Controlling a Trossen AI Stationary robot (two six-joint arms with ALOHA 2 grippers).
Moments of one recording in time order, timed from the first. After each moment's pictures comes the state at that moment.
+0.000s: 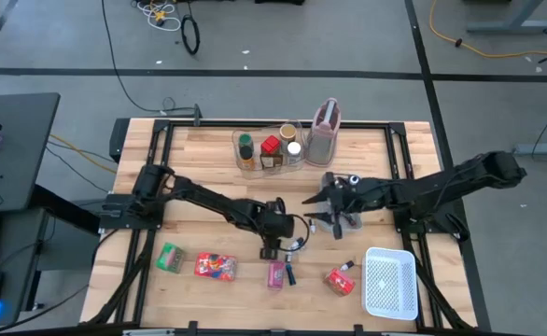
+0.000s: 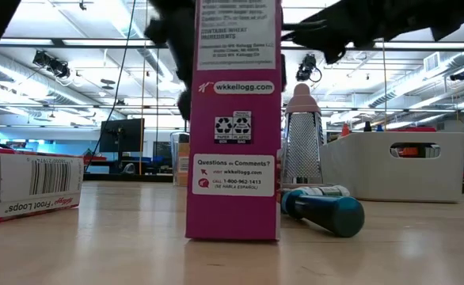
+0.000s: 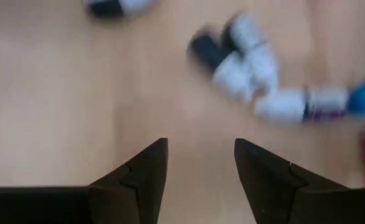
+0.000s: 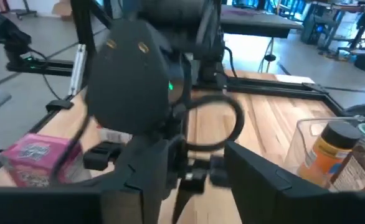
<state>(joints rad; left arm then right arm) -0.19 2.04 1.37 -0.38 -0.11 -0.05 0.15 1.15 0.57 0.35 0.07 -0.05</state>
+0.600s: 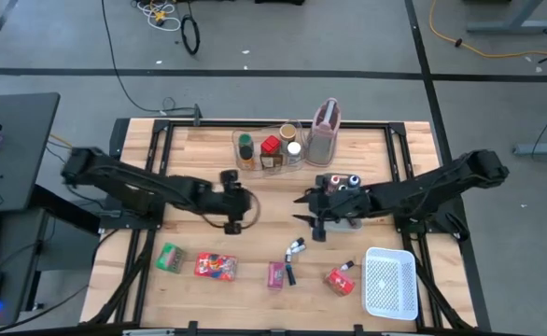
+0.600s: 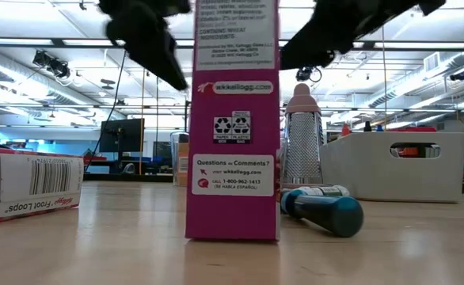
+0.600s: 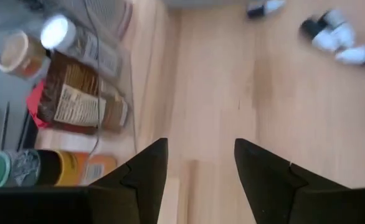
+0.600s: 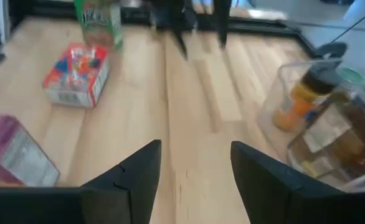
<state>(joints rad) -0.21 1.43 1.05 -0.54 -0.46 -0.04 0.23 1.35 0.81 0.00 0.31 0.05</state>
